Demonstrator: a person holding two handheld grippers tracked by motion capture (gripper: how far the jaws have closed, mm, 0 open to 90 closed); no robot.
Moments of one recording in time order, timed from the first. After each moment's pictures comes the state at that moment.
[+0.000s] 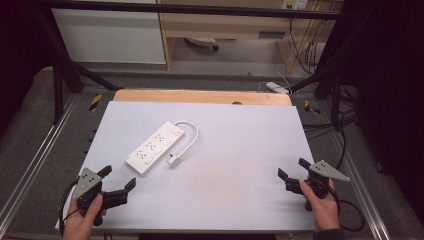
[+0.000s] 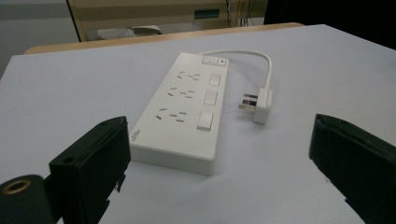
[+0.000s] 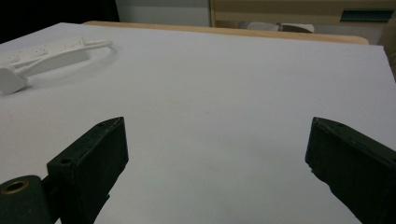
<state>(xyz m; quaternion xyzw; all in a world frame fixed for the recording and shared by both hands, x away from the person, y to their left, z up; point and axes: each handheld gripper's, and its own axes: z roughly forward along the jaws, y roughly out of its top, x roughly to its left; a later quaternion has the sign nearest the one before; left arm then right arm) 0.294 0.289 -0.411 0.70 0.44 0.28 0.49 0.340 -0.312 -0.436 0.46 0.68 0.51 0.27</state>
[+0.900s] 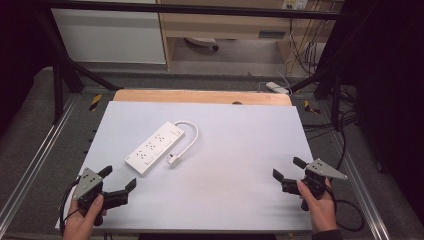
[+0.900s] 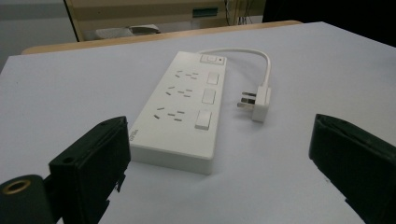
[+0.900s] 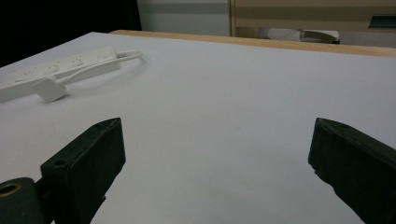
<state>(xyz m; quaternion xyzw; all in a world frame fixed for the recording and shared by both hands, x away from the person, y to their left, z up) 0.294 0.288 -0.411 0.70 0.44 0.28 0.49 0.338 -0.297 -0.424 0.43 0.69 0.53 0.24</state>
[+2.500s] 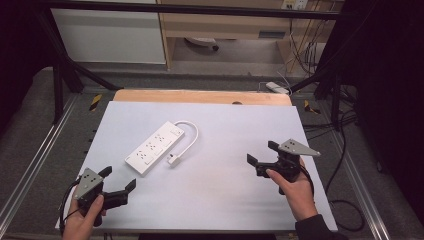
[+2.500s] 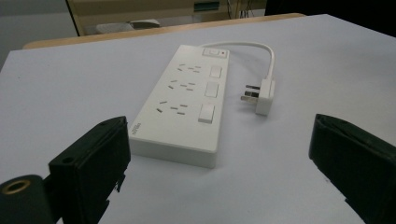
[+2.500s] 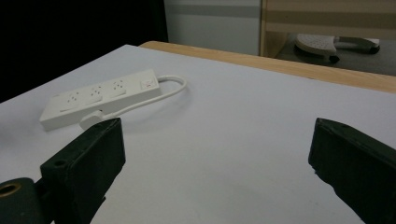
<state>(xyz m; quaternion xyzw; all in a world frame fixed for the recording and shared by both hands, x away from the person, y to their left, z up) 0.295 0.290 -0.414 0.71 0.44 0.28 0.48 0.369 -0.218 -0.374 0.40 0.71 0.54 0.21</state>
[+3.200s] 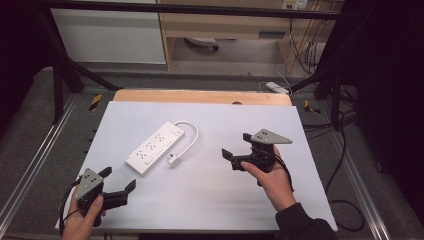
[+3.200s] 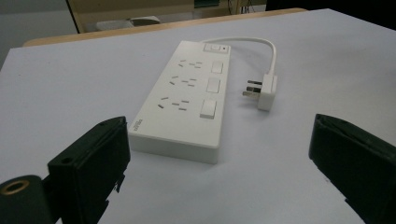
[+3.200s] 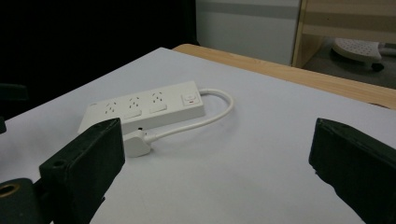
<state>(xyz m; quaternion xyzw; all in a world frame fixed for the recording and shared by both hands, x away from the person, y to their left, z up) 0.295 0.290 -0.415 0.71 0.44 0.28 0.47 0.387 -0.155 -0.357 0.36 0.73 0.55 0.18</state>
